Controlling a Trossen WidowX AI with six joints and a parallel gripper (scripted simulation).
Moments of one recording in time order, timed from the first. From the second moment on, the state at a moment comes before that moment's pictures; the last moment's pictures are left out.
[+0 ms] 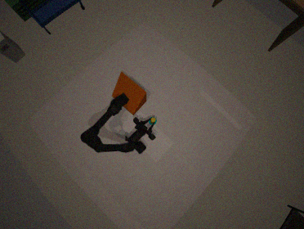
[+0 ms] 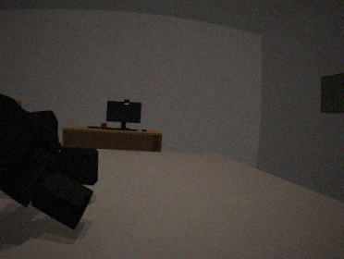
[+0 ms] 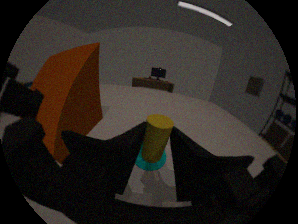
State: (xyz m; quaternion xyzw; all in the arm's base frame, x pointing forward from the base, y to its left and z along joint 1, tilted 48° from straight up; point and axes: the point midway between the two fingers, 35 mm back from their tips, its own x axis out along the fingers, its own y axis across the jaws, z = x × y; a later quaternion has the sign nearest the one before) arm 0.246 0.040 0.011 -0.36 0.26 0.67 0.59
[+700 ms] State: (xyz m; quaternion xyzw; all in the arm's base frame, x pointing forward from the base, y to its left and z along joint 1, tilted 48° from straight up) arm 0.245 0.039 0.008 -0.36 0.27 0.67 0.59
